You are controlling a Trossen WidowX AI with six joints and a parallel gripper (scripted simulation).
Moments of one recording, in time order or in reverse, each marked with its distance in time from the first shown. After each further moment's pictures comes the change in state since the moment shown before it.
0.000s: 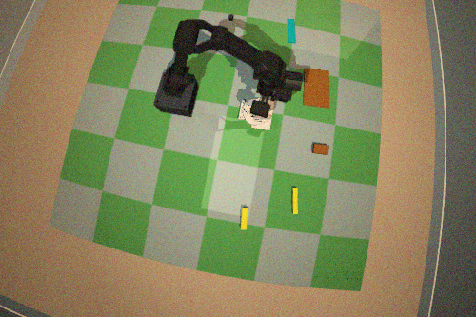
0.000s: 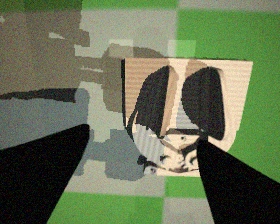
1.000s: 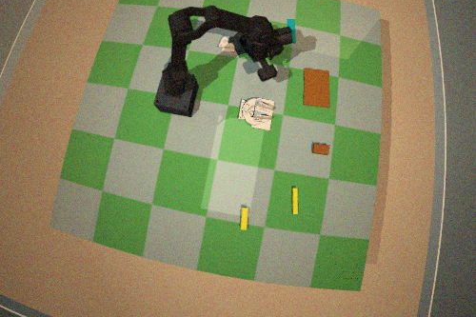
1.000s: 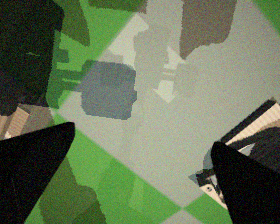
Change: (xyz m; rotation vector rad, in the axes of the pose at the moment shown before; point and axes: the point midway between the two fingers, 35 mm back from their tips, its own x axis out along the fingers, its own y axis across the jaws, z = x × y) arm -0.006 0.116 -0.060 -0.725 0.019 0.018
